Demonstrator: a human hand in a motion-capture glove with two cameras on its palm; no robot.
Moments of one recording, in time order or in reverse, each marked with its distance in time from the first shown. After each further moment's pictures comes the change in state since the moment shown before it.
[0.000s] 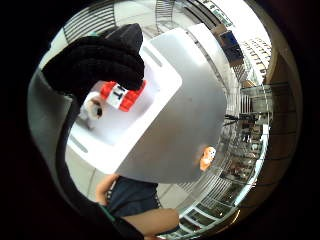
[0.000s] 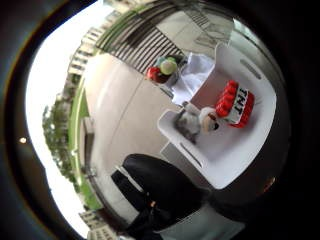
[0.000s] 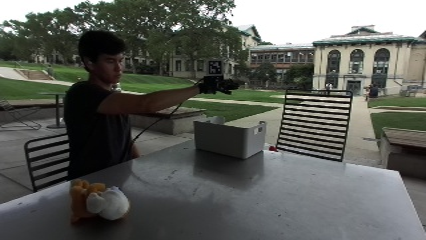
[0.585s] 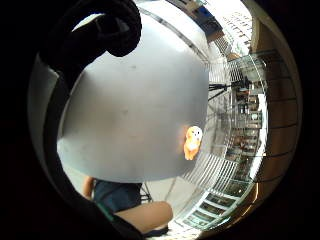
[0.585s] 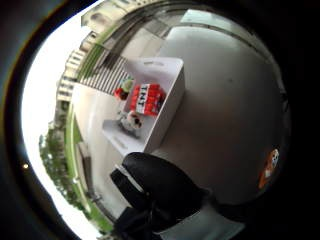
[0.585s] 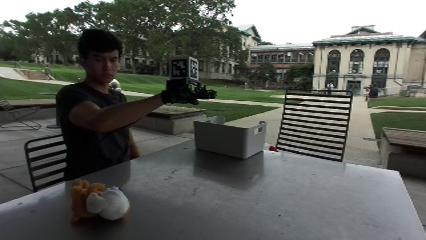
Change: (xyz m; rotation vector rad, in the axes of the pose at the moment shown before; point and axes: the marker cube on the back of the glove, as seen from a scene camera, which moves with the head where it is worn) arm 0.106 0.062 -0.016 0.049 0.058 0.226
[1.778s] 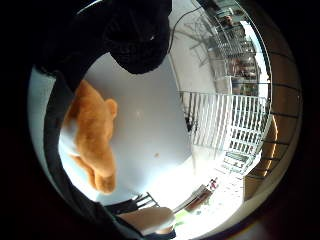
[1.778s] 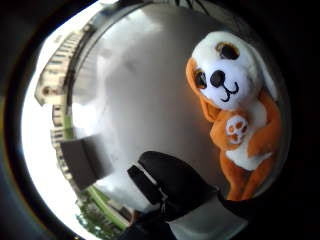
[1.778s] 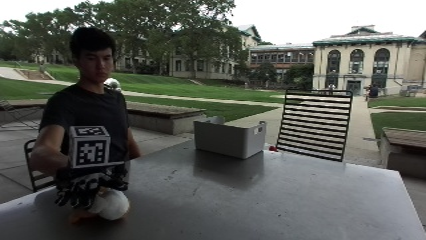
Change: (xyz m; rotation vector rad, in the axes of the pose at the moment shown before) arm 0.477 0.261 0.184 -0.131 0.059 0.795
